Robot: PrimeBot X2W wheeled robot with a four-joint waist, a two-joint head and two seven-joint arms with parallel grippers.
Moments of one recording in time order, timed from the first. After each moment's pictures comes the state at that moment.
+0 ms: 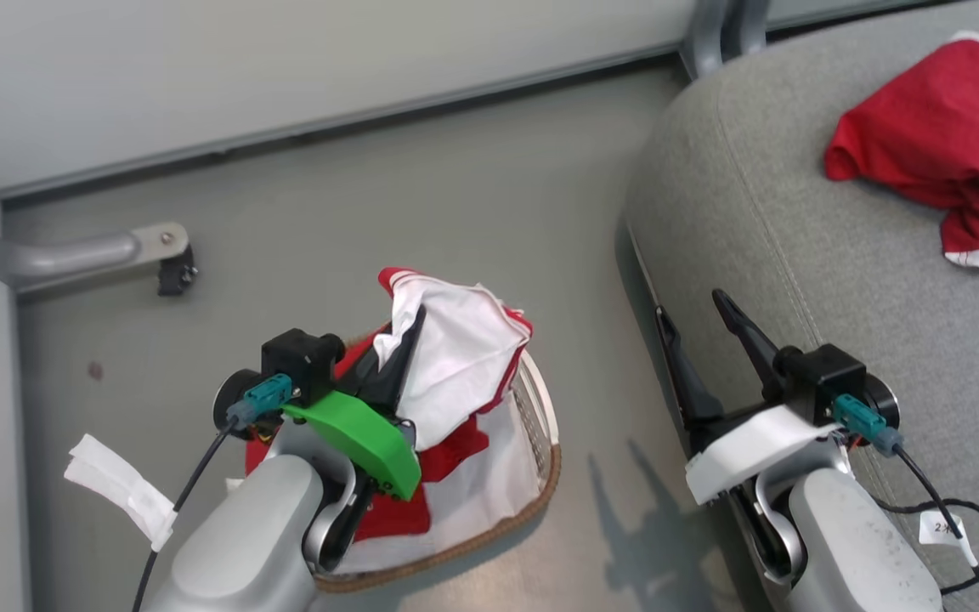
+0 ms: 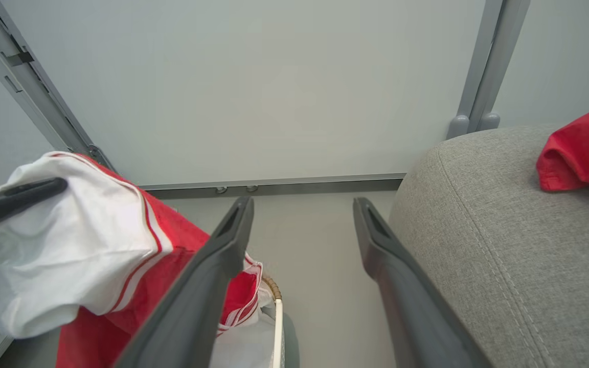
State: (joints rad) left arm -0.53 0.21 -0.75 0.54 -0.71 -0.13 -0.26; right arm -0.31 -0.05 0.20 0.34 0.22 0.13 -0.26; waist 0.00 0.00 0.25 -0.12
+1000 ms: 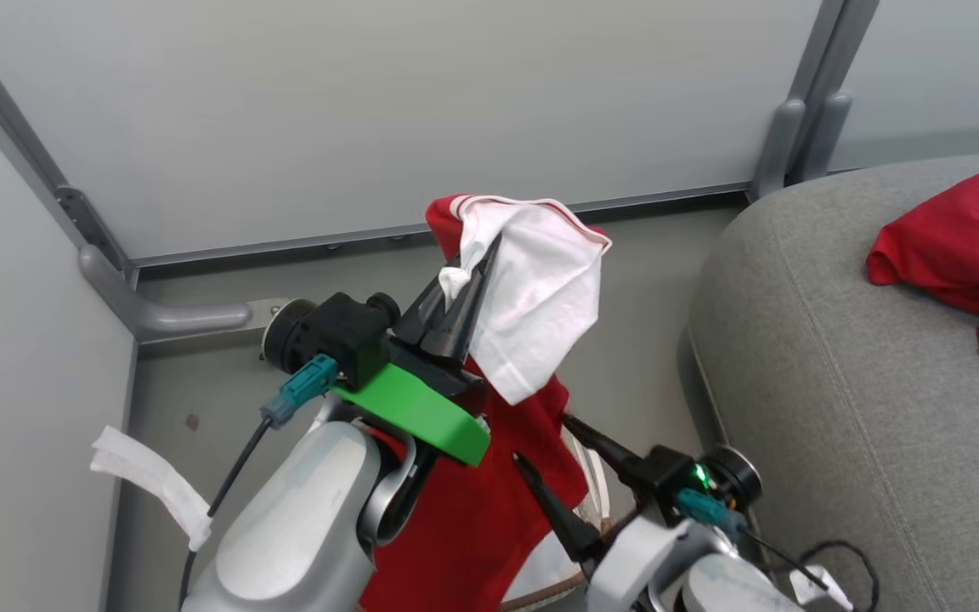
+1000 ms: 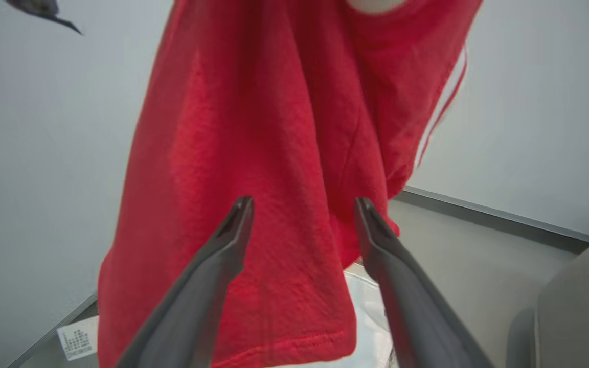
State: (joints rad) left arm -0.50 0.11 -0.62 0.27 -0.51 -0.13 -0.26; right arm -0.26 -0.05 0.56 0.42 0.22 0.13 -0.26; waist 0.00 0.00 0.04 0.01
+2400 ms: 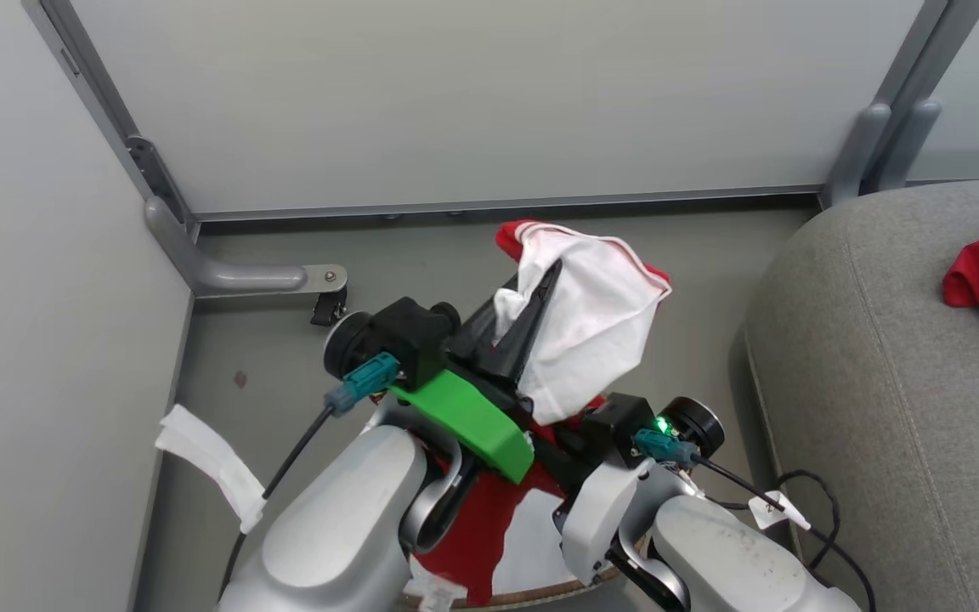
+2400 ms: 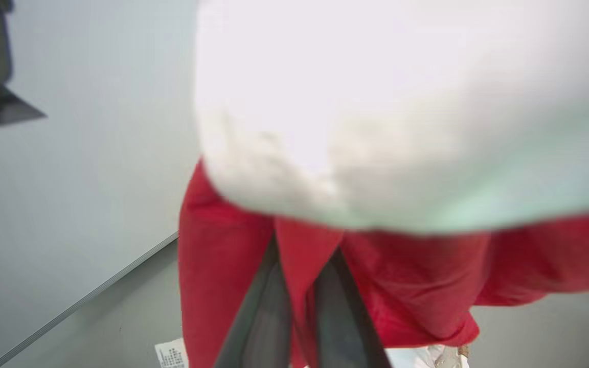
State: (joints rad) left arm -0.56 0.06 -0.75 0.37 -0.59 -0.13 -0.26; right arm -0.51 -0.05 0.77 0.64 0.41 0.13 -0.26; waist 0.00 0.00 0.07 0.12
